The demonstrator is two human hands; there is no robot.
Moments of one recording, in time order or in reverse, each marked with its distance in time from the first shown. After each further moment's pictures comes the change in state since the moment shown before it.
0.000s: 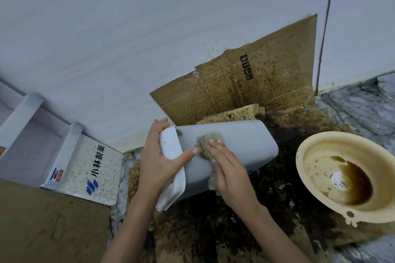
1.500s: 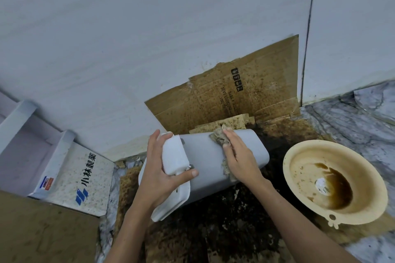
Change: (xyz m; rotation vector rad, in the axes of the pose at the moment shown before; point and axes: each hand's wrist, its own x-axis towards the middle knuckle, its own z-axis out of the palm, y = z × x) left_hand -0.016 -0.003 -0.002 -0.058 -0.202 -0.008; right_hand 0.044 0.048 -0.040 -0.047 -0.058 0.216
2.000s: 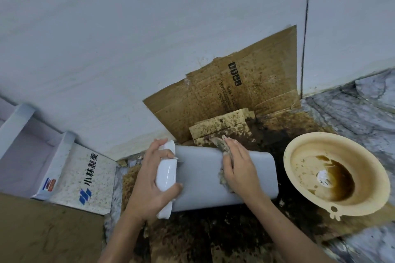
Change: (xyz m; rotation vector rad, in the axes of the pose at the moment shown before) left_hand -0.021 -0.003 -0.015 0.040 -0.107 0.161; right_hand -0.039 -0.002 0.016 -0.059 0.094 0.040
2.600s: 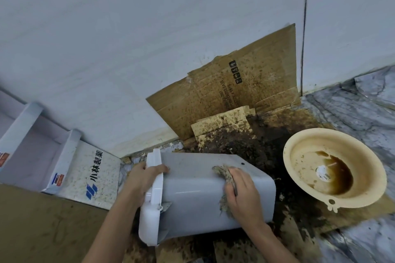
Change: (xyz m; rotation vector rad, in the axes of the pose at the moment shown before) left_hand 0.014 -0.020 -0.010 -0.228 0.142 -1.056; right_hand -0.082 0.009 0.019 -0.036 0.066 0.054
